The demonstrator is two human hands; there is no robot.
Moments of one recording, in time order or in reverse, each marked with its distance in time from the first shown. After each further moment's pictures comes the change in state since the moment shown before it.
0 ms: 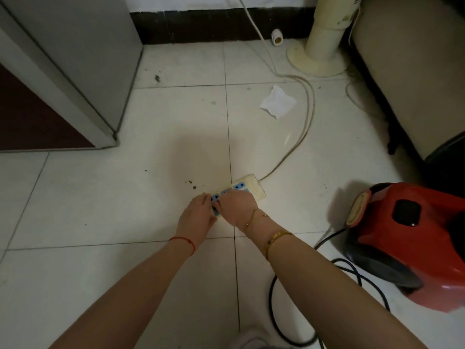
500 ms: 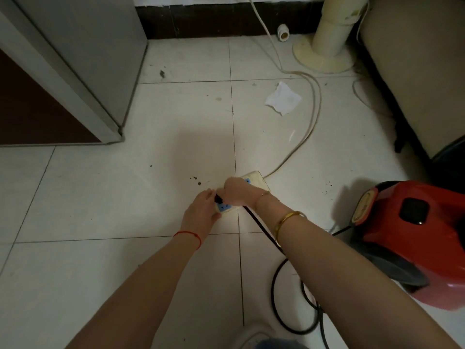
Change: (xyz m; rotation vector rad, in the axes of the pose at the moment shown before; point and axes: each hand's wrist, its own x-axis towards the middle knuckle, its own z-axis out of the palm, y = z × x) left_hand 0.003 -0.007 0.002 -0.049 0.000 0.020; right_hand 0.012 0.004 -0.035 0.067 -0.184 -0.162
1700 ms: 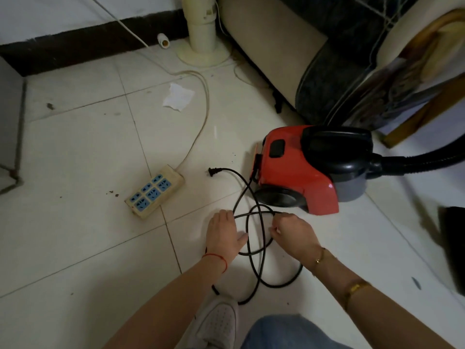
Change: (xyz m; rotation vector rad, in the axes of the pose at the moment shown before) left_hand -0.104 0.209 0.101 0.250 -0.116 0.331; right_hand -0.272 0.113 0.224 0.392 0.474 0.671
